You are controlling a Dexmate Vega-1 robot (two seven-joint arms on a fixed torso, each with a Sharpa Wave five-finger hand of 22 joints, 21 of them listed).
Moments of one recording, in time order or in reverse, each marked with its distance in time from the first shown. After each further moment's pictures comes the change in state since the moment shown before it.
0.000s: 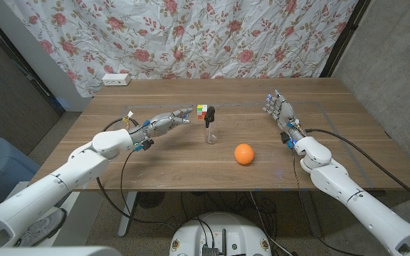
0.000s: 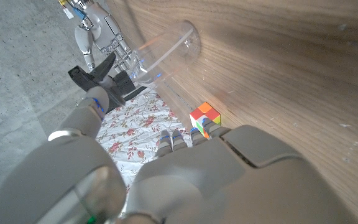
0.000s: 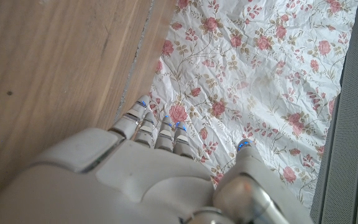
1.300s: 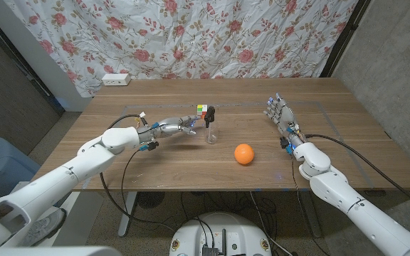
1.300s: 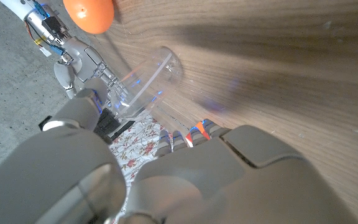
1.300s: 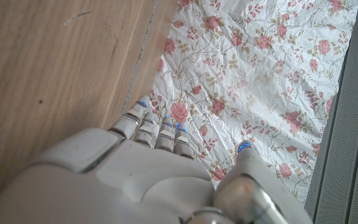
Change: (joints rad) left arm -0.125 -0.039 0.114 0.108 0.176 -0.047 -0.044; left_hand 0.085 -0.033 0.000 0.000 0.008 0.035 -0.011 0.035 0.005 0.044 -0.022 0.023 0.000 0.027 0.001 0.021 0.000 -0.006 0.000 0.008 0.000; right arm -0.059 0.000 0.004 -0.048 -0.033 0.025 -0.064; right_hand -0.020 -0.006 0.000 0.000 0.000 -0.014 -0.007 0.000 0.000 0.000 0.000 0.000 0.002 -0.002 0.009 0.000 -0.010 -0.007 0.007 0.000 0.000
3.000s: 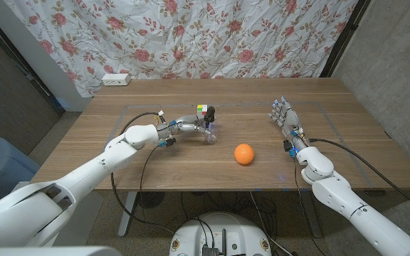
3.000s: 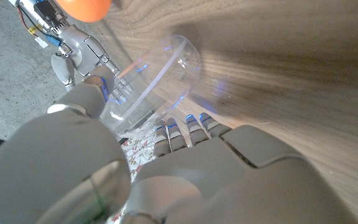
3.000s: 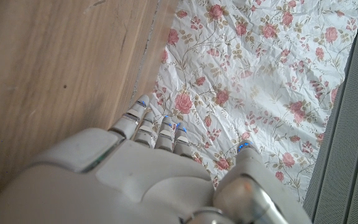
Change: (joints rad) left arm -0.165 -0.218 0.109 0.281 0.066 -0.131 -0.037; left_hand 0.164 -0.008 -0.016 0.000 -0.012 0.140 0.017 0.051 0.009 0.202 -0.016 0.032 0.013 0.200 -0.001 0.015 0.005 0.098 0.001 0.008 0.000; right arm -0.035 0.005 0.024 0.010 0.010 0.029 -0.013; right_hand -0.005 0.005 0.008 -0.008 0.000 0.000 0.000 0.000 0.000 0.000 0.000 0.000 0.000 0.004 0.003 0.004 -0.014 -0.004 0.011 0.003 0.000
